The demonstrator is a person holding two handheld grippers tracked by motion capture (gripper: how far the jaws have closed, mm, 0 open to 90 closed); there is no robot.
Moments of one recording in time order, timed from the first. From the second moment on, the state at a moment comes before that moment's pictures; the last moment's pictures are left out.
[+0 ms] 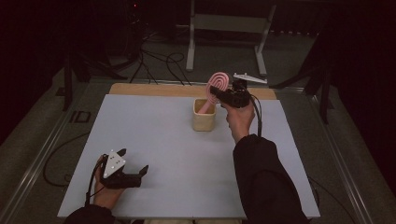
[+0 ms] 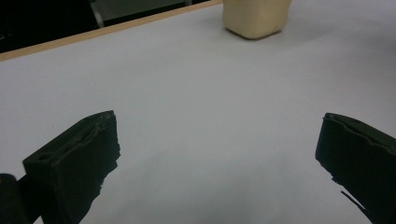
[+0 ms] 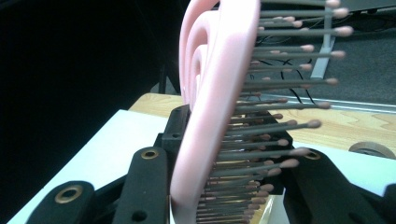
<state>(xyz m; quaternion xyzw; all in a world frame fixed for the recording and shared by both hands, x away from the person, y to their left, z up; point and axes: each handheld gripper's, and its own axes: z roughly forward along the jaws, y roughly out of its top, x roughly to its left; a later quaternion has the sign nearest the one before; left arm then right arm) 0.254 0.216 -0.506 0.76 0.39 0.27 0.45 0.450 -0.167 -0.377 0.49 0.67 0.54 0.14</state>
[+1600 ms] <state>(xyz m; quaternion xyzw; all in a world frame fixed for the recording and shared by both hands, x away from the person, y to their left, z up) 0.255 0.215 -0.507 0.76 0.39 0.27 0.45 0.452 -0.153 -0.411 0.50 0.69 0.51 0.14</state>
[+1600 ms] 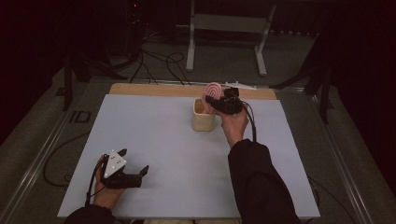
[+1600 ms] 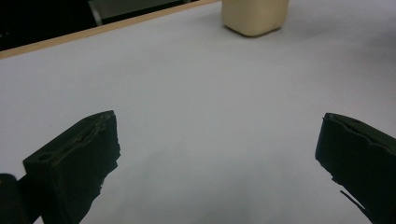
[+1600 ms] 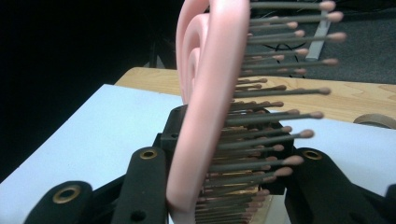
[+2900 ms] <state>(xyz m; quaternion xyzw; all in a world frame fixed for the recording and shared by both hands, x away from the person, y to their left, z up) 0.255 0.213 -0.507 0.76 0.39 0.26 0.45 0.462 -0.155 -0.416 0.51 0.68 0.51 0.16</state>
